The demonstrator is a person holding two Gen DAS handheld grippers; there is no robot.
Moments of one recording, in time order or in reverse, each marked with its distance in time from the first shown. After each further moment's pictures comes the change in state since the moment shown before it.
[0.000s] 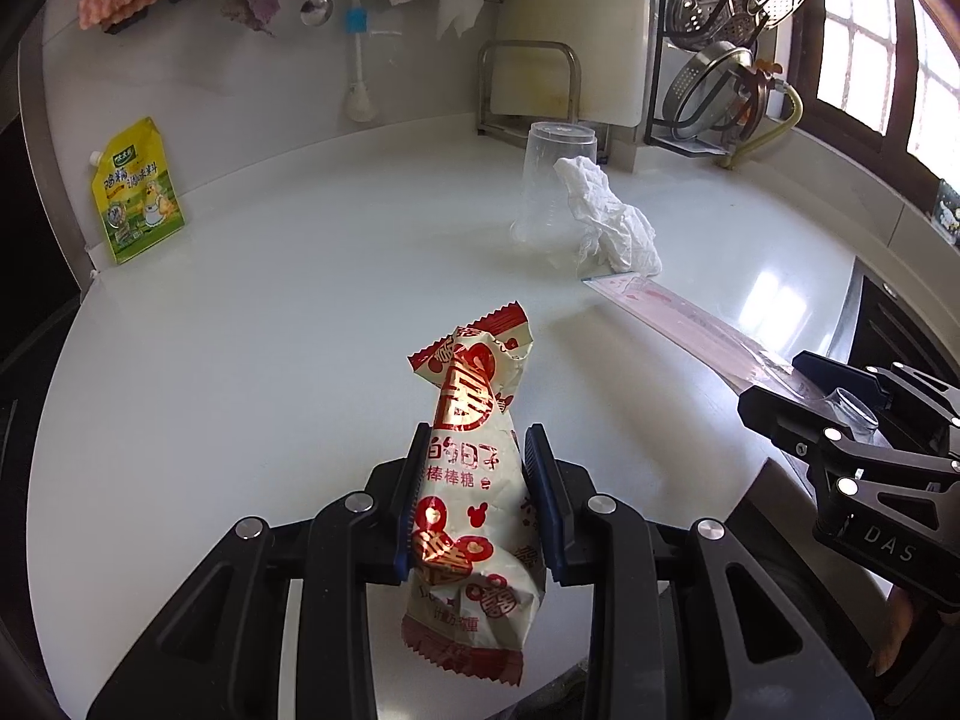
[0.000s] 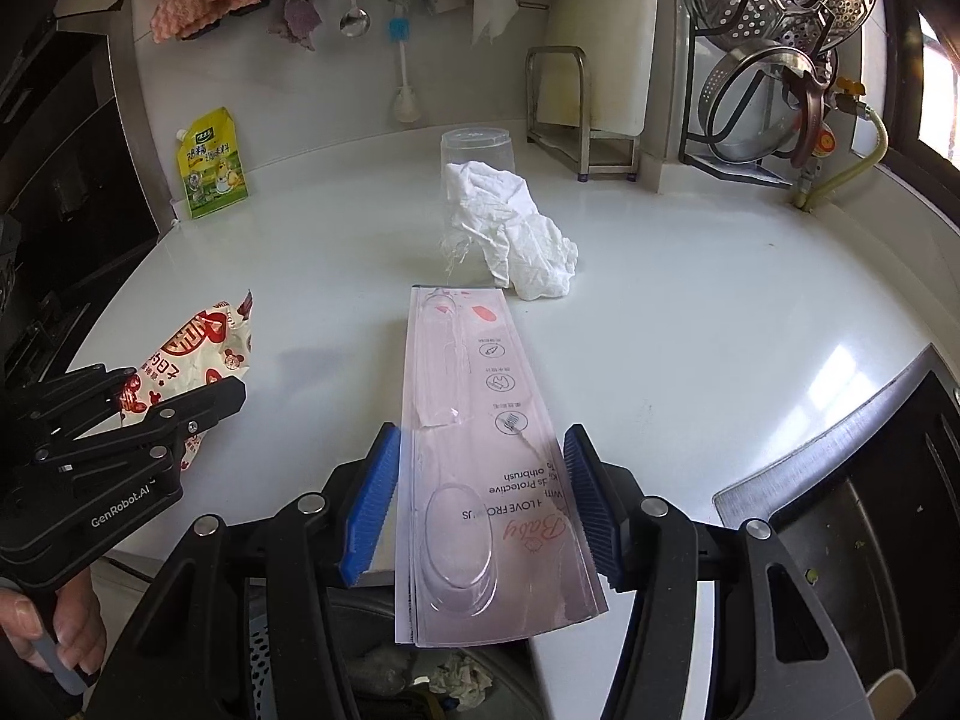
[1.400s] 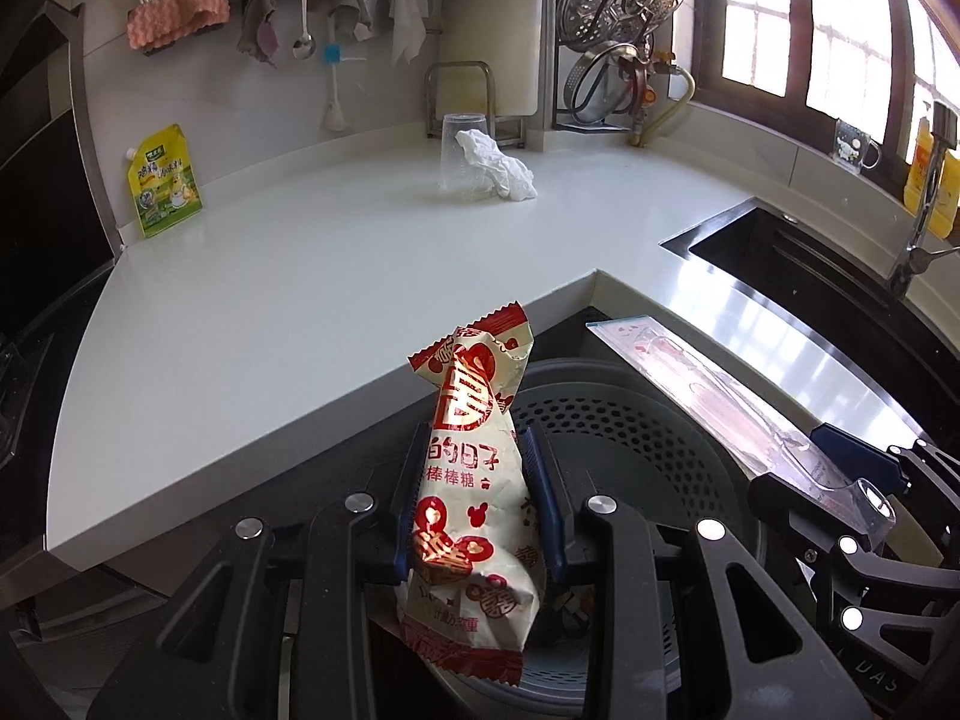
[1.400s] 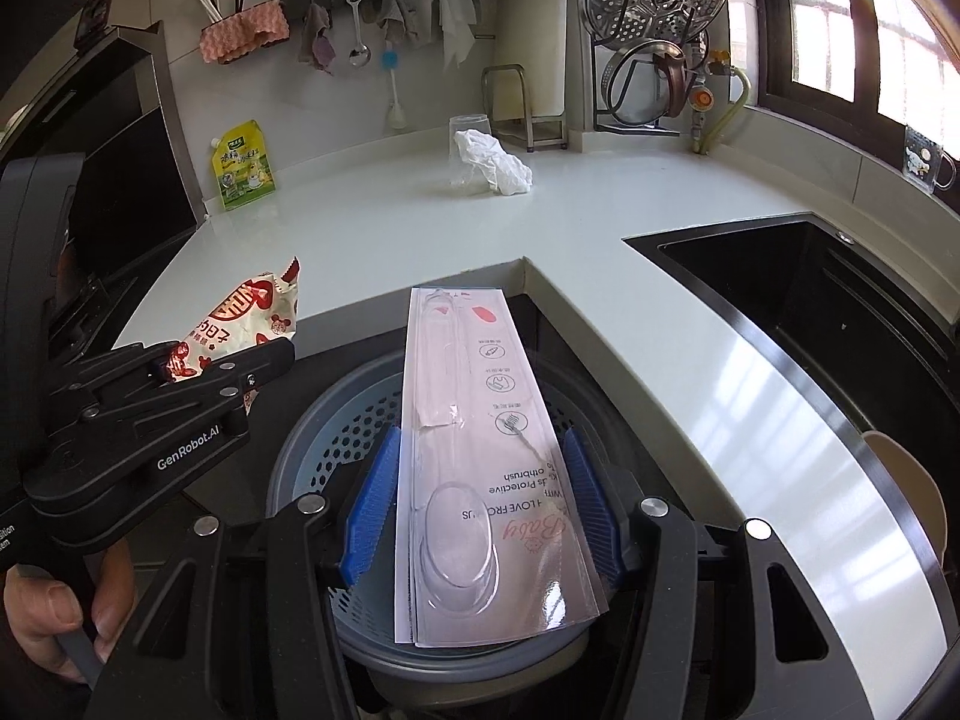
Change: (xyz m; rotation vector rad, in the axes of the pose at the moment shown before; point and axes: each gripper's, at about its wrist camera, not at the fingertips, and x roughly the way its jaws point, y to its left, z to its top) left arm -0.125 -0.044 -0.133 0.061 -0.047 -0.059; right arm -0.160 0.062 -0.177 0.122 -0.053 -0.084
